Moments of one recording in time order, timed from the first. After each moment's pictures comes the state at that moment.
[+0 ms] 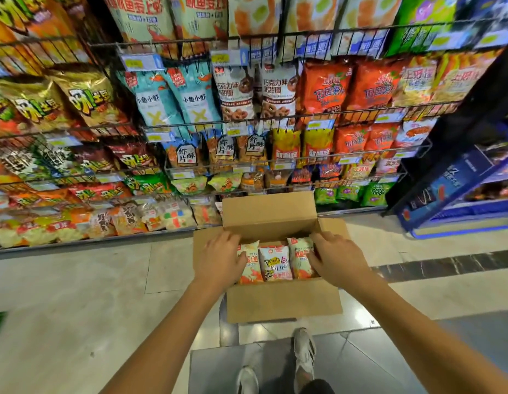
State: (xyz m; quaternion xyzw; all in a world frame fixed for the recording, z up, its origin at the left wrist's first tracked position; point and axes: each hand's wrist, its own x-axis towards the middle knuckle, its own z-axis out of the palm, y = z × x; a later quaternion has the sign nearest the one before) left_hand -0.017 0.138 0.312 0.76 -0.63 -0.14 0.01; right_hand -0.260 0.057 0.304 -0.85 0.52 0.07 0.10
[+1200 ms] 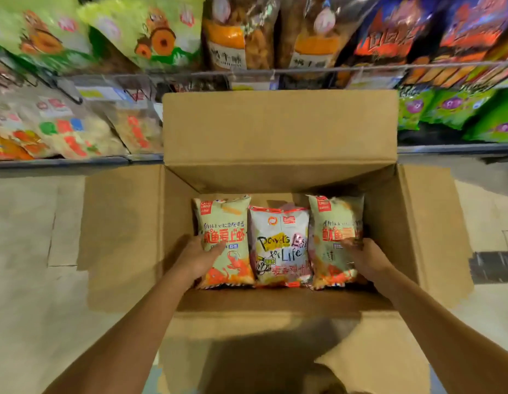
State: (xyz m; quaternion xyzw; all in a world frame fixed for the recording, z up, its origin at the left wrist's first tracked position) left_hand 0.066 -0.020 -0.287 0.79 -0.12 -0.58 0.15; right_hand -0.265 -0.155 -0.291 -0.45 0.76 0.09 0.47
